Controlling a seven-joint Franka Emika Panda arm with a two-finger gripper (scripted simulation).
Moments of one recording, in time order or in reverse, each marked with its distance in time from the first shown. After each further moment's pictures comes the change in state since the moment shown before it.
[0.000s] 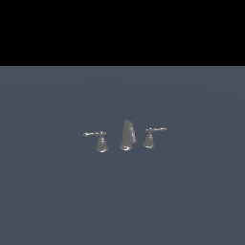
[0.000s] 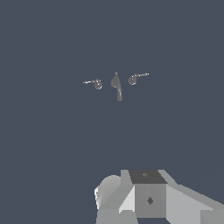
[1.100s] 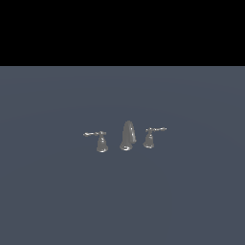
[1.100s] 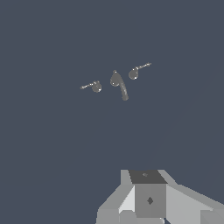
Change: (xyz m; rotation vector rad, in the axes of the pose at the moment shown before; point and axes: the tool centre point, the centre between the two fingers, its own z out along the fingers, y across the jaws) arm 0.016 -0.037 0.062 -0.005 -0.009 0.206
